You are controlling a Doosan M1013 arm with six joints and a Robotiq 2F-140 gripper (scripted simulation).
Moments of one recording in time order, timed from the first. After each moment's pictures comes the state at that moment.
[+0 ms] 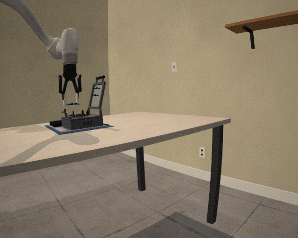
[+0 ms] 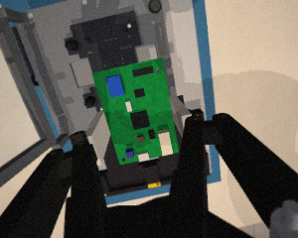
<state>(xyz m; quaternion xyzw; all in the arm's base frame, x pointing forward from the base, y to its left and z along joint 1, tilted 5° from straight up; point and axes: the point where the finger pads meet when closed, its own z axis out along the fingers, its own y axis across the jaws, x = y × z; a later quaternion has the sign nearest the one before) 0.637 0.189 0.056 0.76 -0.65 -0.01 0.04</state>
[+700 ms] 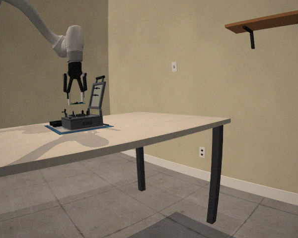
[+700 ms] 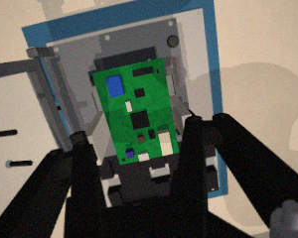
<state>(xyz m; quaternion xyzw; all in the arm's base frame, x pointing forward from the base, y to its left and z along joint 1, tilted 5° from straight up) 0.660 0.147 0.059 0.76 -0.65 -0.01 0.04</state>
